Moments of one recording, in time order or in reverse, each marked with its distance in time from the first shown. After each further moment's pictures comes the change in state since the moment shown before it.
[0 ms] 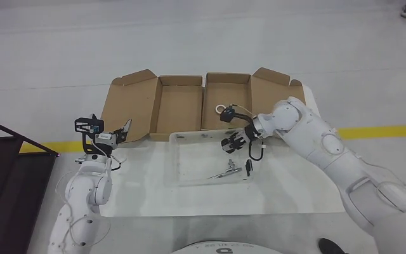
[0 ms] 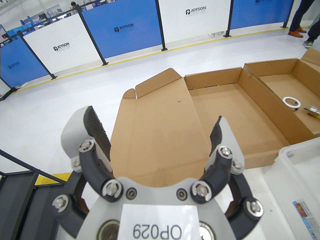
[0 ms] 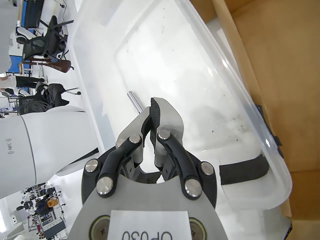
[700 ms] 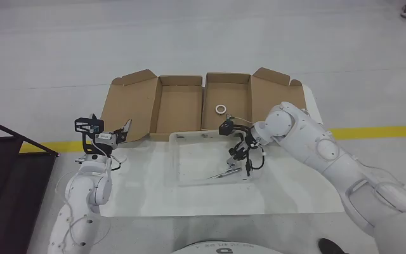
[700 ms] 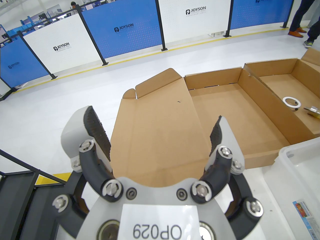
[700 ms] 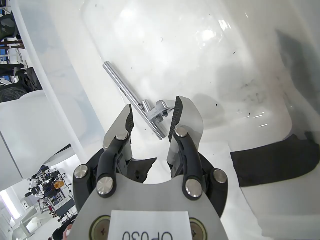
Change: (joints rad) left arm 0.000 0.000 0.000 0.000 0.000 0.000 0.000; right arm 0.001 -0.004 -0.077 -0.023 -0.129 0.093 0.083
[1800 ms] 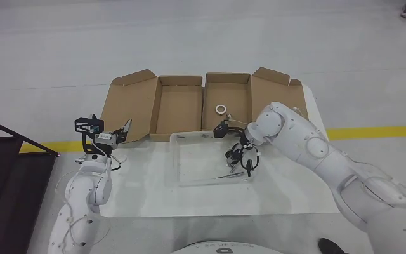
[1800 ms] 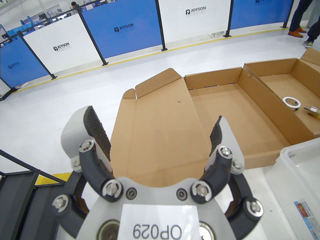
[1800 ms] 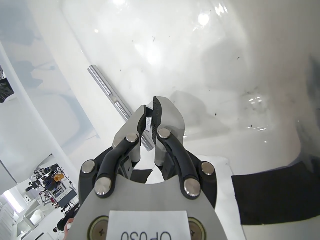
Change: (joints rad) left arm 0.000 0.000 0.000 0.000 0.000 0.000 0.000; right arm 0.042 -0.059 -0.055 0.063 -0.040 0.011 -0.010
